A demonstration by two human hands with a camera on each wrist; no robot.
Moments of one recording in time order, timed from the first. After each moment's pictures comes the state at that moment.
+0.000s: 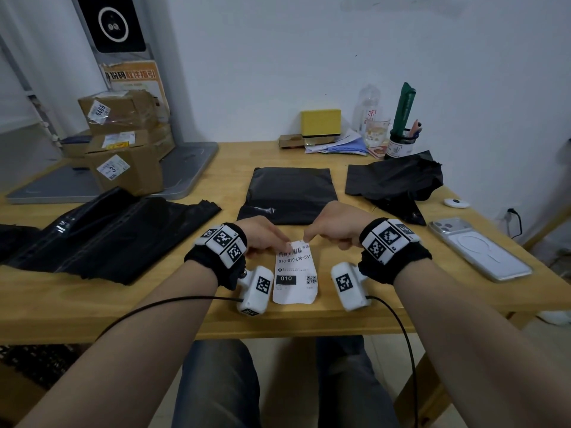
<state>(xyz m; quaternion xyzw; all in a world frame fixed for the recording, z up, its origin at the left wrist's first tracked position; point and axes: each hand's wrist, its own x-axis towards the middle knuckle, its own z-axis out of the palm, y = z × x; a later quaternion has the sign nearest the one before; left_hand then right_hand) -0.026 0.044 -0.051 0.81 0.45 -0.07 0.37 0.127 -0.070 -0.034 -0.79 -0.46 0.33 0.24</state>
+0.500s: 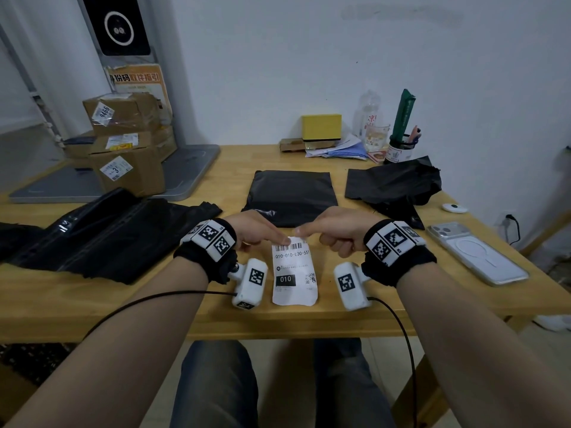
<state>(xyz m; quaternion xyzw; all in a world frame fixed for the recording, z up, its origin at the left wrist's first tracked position) -0.037 0.051 -0.043 0.78 0.45 -0.01 0.43 0.131 -0.075 -0.030 -0.74 -0.41 0.46 0.27</state>
